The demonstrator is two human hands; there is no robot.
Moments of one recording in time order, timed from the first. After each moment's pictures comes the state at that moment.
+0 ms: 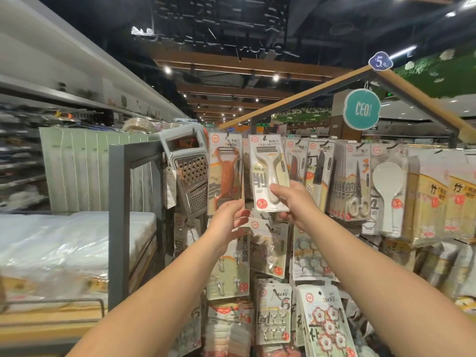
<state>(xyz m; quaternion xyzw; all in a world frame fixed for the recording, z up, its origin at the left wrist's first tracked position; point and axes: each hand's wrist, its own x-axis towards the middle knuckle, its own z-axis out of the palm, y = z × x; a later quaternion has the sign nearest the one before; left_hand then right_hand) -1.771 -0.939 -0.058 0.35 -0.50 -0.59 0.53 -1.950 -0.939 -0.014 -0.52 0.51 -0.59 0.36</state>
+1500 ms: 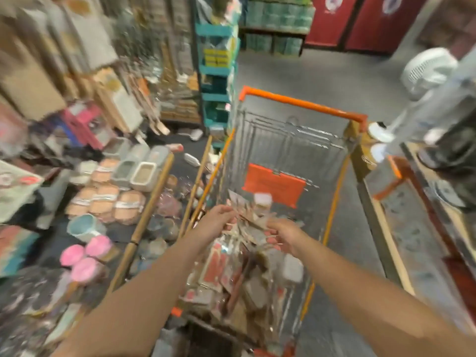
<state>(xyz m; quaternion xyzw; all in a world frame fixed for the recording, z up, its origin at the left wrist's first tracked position) -2.018 -0.509 -0.388 0.16 -0.75 -0.61 -0.22 -2.027 -0.310 -0.415 0.24 0.71 -0.59 0.30</state>
